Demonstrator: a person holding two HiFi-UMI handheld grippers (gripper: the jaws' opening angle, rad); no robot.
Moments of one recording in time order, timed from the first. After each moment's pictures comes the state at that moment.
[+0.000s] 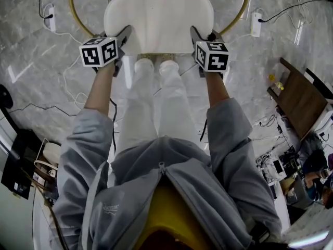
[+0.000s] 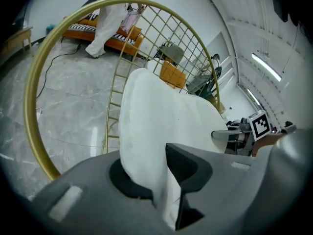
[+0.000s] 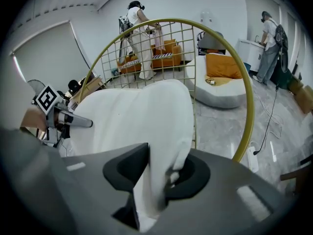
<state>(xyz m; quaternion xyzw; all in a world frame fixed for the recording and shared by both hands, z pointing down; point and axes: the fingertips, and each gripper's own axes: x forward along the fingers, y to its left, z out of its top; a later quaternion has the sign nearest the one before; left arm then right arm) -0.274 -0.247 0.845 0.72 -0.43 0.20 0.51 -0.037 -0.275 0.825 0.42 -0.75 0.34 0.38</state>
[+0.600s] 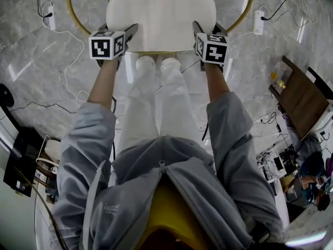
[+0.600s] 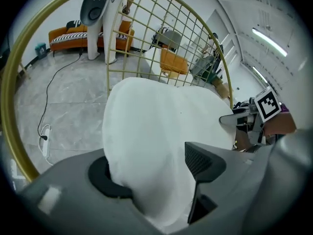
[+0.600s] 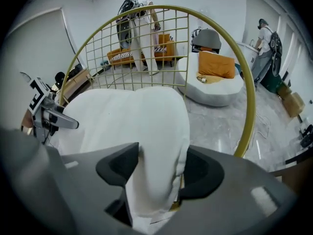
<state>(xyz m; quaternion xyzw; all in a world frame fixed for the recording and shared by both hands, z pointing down) -0.275 -0.258 0.872 0.71 -0.43 0.31 0.47 -0.016 -0.297 0.852 0.46 -0.71 0.33 0.43</state>
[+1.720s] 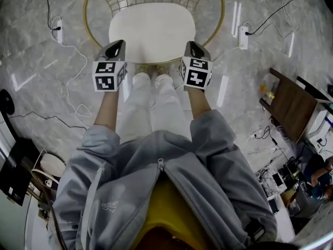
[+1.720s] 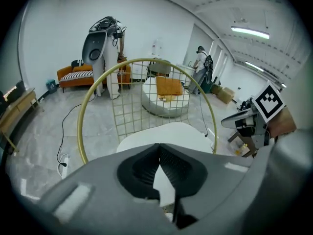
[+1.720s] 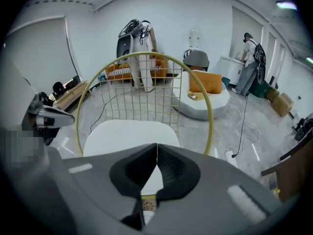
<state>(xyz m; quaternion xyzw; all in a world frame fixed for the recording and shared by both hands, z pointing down) -0.270 -0.243 0.721 0.74 -0.51 0.27 0.33 -0.024 -0.270 0.728 0.52 -0.72 0.29 0.37</state>
